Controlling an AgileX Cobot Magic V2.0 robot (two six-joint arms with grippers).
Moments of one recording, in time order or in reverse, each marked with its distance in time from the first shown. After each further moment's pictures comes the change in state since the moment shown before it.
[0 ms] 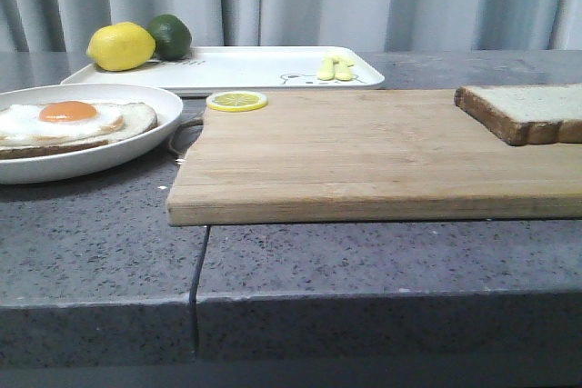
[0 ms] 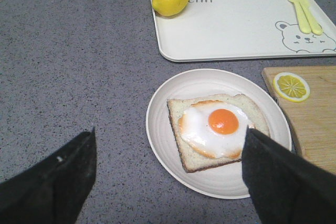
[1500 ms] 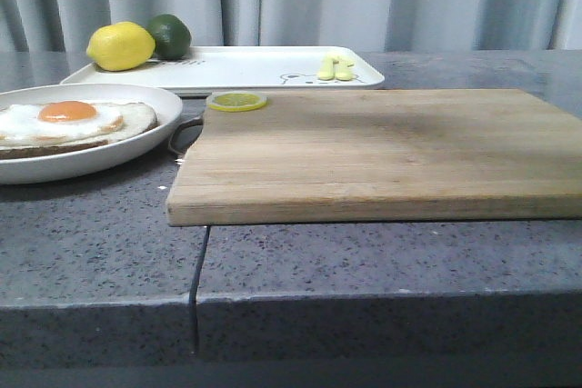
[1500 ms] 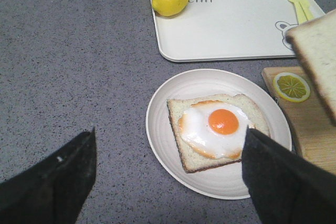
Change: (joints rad) left arm 0.000 0.000 0.000 0.000 0.000 0.000; right arm 1.059 -0.114 -0.334 0.405 -0.643 0.119
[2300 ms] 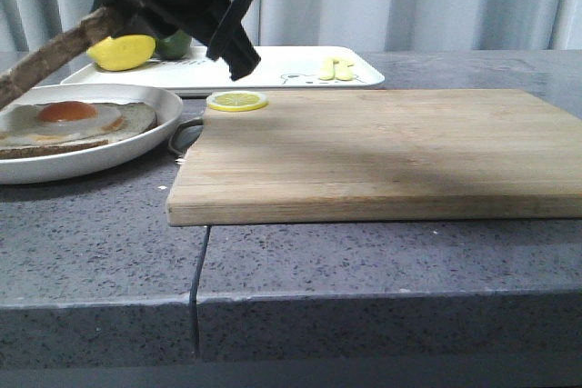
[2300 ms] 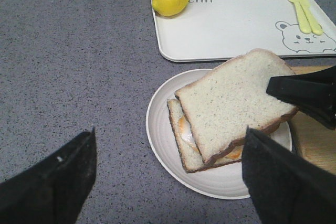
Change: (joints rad) left arm 0.000 0.000 0.000 0.000 0.000 0.000; right arm 0.231 0.362 -0.238 0.017 -0.200 0.169
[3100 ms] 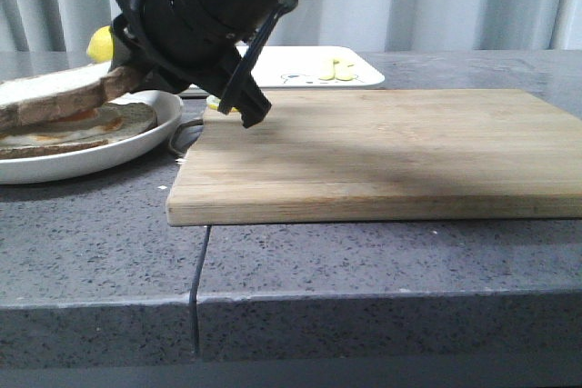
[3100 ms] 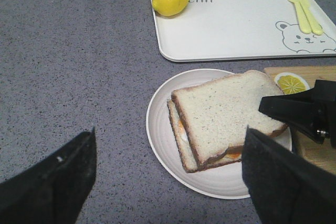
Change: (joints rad) left arm 0.000 0.000 0.000 0.000 0.000 0.000; right arm 0.001 0.045 0.036 0.011 -0.011 -0.002
